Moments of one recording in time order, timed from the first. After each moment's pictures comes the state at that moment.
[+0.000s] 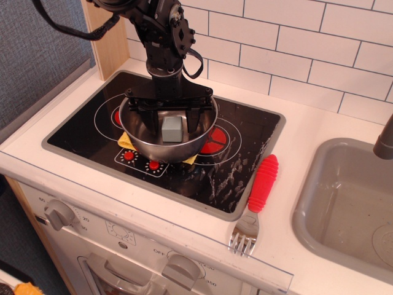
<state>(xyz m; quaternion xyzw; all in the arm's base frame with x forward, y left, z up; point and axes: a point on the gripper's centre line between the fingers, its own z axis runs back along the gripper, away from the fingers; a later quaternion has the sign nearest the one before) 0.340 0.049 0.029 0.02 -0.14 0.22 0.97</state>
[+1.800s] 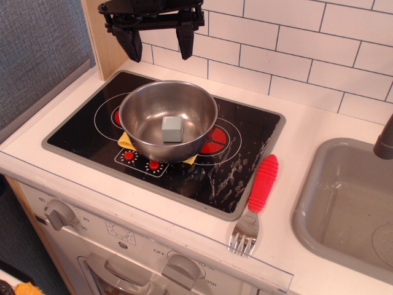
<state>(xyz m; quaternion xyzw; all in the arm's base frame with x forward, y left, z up) 0.335 0.057 0.136 -0.01 -0.19 0.20 0.96</state>
